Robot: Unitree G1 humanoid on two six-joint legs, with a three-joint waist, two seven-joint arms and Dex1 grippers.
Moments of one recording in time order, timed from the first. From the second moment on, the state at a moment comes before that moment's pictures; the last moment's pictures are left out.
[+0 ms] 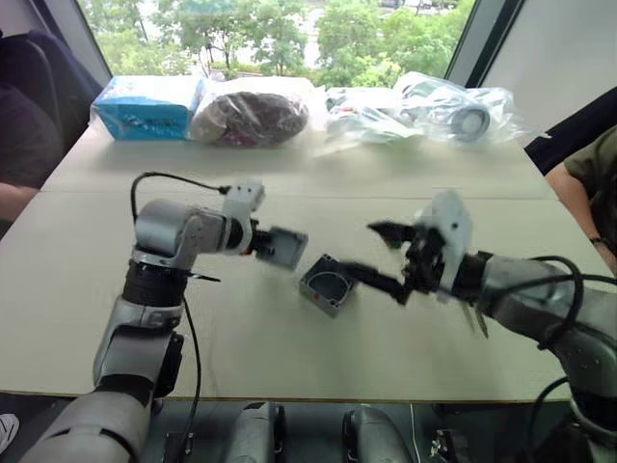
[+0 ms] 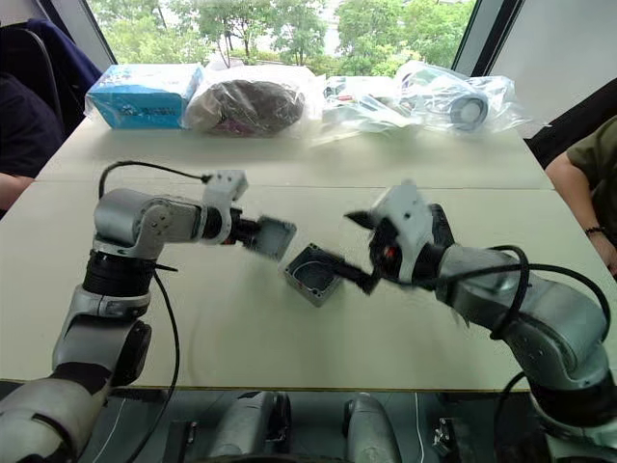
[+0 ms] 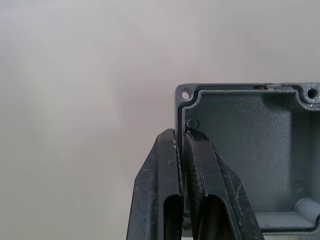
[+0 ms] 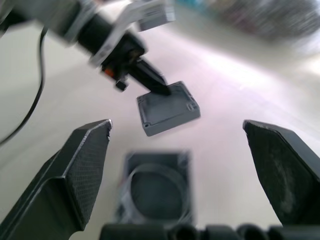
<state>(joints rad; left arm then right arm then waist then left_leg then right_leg) -0.94 0.39 0.05 0.13 -0.40 1.18 -0.31 -0.46 -0.61 -0.13 -0.56 0.96 0.96 0.22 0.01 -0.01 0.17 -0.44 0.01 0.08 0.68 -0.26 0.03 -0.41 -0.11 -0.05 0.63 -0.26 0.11</state>
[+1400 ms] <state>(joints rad) -0.91 0.27 0.03 -0.02 -0.45 0.89 -0.44 -0.65 -0.31 -0.24 -0.32 1.26 1.06 -0.17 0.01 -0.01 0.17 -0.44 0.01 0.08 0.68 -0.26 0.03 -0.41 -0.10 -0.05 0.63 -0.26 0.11</state>
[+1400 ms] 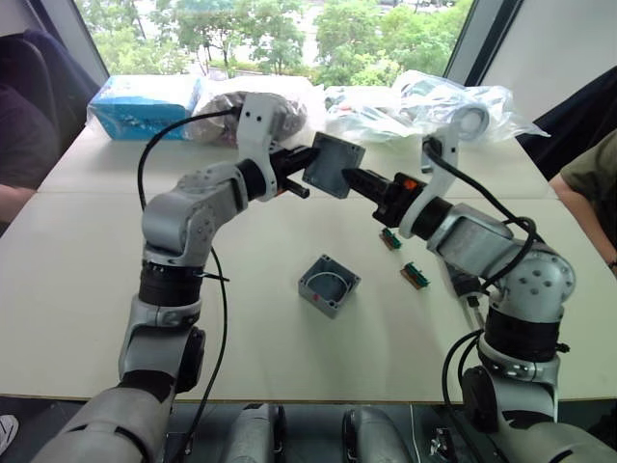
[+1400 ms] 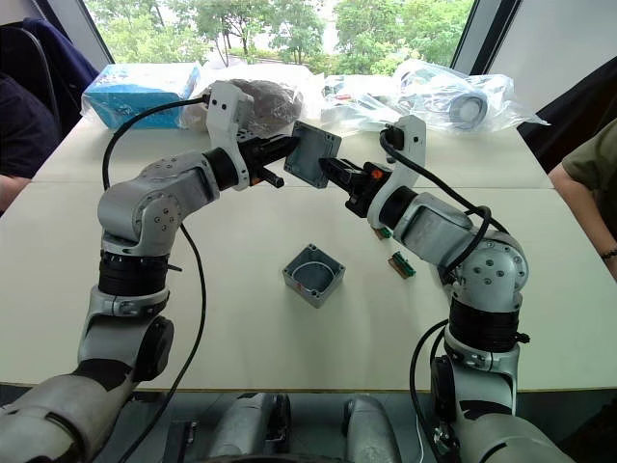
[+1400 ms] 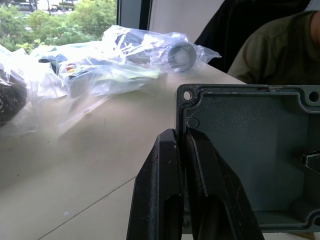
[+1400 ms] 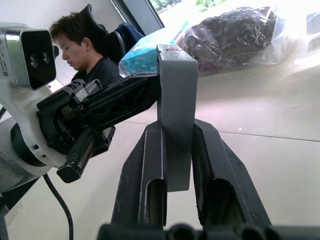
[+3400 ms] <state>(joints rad) -0.77 0.50 -0.26 -0.02 -0.51 0.93 -0.92 -0.08 -0.73 0.30 -0.18 -0.89 -0.54 -0.04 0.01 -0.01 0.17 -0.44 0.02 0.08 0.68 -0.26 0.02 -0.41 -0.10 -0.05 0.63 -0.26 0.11</state>
